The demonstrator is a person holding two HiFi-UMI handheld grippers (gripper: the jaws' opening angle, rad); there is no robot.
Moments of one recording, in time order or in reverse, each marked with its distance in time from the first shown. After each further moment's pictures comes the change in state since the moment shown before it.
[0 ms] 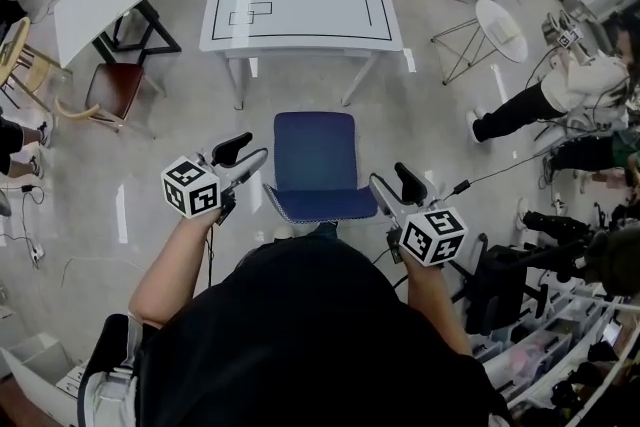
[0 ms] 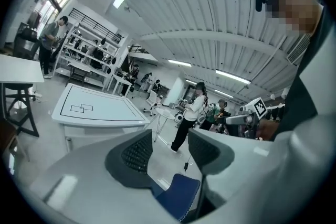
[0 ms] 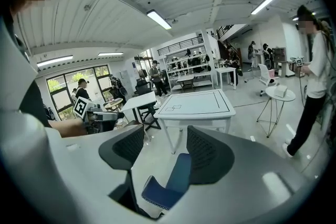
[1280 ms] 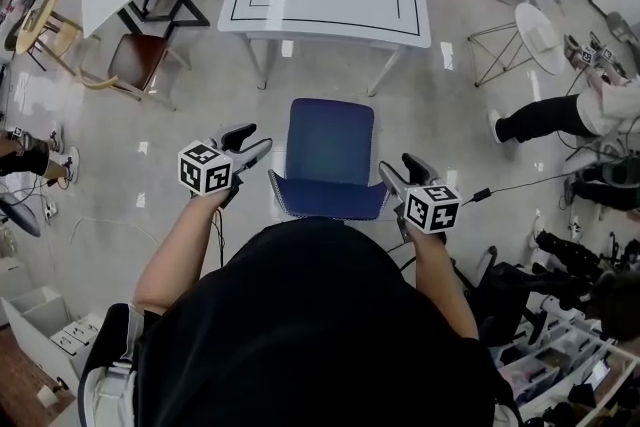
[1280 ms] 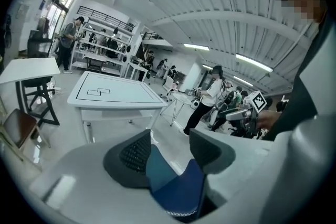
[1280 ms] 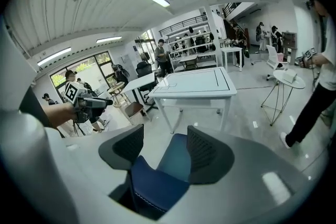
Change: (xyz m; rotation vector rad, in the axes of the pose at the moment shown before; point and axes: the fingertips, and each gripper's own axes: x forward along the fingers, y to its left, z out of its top) left arm 0.039 0.044 -0.059 -0.040 0.167 0.195; right arm 0.069 -0.105 -0.066 0.008 0.219 0.067
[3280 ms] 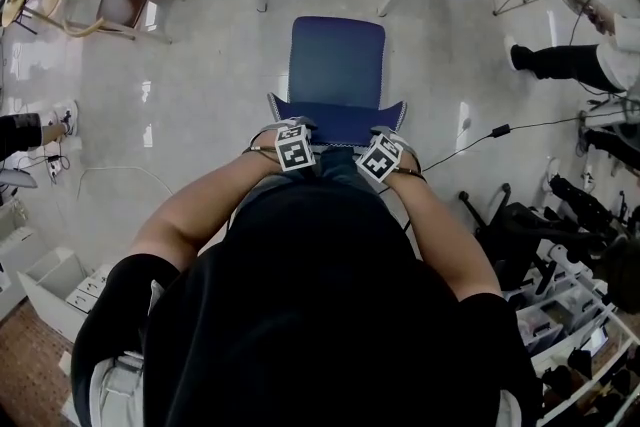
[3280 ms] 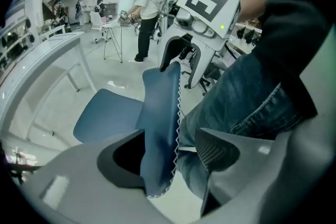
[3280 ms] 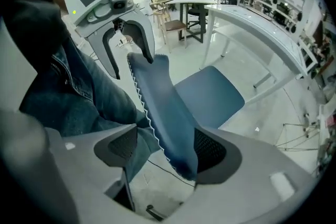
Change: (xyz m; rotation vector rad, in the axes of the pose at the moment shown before) left arm 0.112 -0.135 -0.318 0.615 0.816 -0.378; right arm 0.083 0.027 -0.303 -0.616 0.752 0.201
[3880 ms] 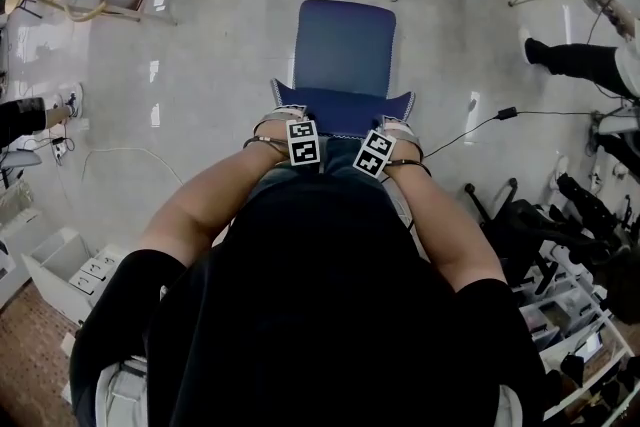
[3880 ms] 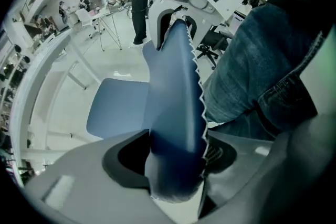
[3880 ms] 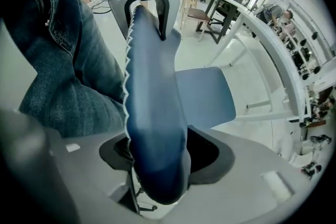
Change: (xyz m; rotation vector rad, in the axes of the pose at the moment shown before) left arm 0.043 0.025 -0.045 0.122 0.243 0.131; right arm 0.049 -0.025 -0.026 -0.344 0.170 -0.161
